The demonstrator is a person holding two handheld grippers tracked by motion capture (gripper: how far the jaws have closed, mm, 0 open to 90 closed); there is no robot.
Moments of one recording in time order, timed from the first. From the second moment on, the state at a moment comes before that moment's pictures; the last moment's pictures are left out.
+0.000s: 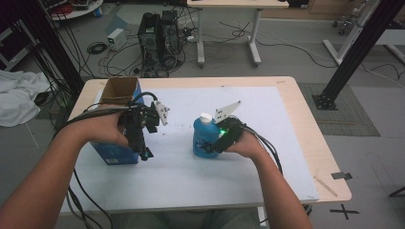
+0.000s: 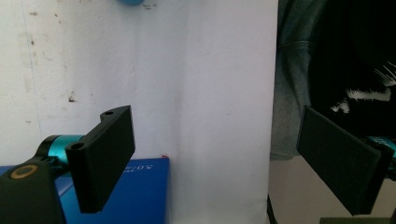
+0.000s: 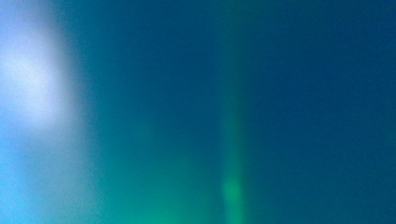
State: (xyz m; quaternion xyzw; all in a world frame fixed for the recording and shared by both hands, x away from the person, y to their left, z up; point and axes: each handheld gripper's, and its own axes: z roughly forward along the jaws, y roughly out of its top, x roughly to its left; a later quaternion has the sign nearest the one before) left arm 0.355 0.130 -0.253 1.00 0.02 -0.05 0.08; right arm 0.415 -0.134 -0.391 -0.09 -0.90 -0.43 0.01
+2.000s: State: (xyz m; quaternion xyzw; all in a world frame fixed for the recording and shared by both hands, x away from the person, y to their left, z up) left arm 0.358 0.118 -0.253 1.00 0.01 -0.04 0.07; right arm 0.400 -0.135 -0.395 -0.05 -0.87 -0.48 -0.03
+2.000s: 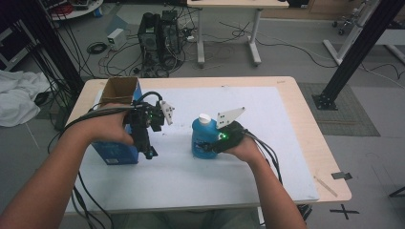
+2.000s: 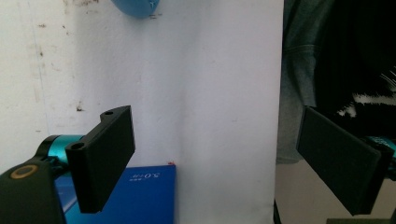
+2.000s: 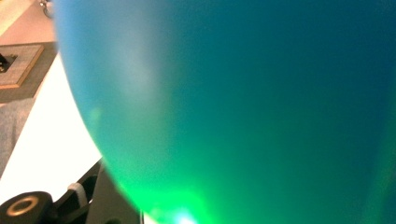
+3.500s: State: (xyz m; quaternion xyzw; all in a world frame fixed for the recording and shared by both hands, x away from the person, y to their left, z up) left arm 0.336 0.072 -0.227 1.00 -0.01 -0.02 0.04; right arm 0.349 -0.074 -0.360 0.05 -0.89 -0.46 0.01
